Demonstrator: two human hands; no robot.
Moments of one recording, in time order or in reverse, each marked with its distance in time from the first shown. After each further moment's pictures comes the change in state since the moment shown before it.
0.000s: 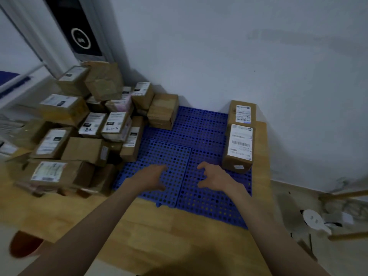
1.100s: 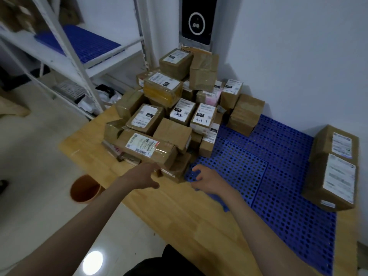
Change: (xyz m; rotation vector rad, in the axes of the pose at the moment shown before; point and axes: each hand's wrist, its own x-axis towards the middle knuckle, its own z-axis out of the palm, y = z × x) left_hand -0.139 -0.293 0.032 -0.342 0.205 -0.274; right_hand 0.076 -0.265 0.147 -0.039 -0.178 -0.167
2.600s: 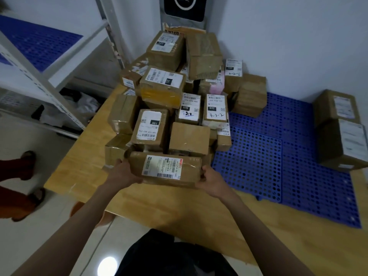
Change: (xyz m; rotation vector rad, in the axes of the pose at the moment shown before) left_hand 0.098 -0.160 -0.083 -0.010 0.026 -0.172; right_hand 0.088 -0.084 0.070 0.328 0.263 0.217
